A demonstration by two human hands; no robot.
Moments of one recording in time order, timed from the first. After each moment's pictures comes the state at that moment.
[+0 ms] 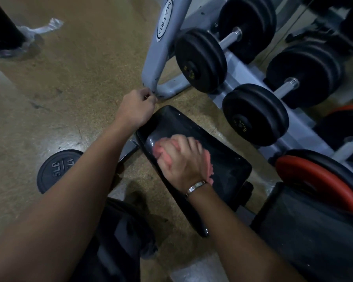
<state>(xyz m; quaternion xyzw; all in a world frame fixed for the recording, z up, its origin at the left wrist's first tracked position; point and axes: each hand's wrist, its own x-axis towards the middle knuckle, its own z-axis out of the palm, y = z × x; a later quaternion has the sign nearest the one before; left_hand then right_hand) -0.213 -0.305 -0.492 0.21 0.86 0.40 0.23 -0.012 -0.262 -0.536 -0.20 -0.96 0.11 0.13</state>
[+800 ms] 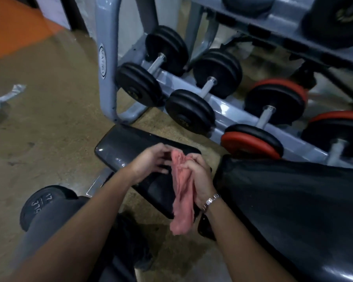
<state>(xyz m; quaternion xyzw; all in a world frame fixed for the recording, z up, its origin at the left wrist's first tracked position) -0.028 -0.296 -0.466 0.27 0.60 0.45 0.60 0.141 -0.245 -0.471 -0.46 -0.40 0.75 0.26</state>
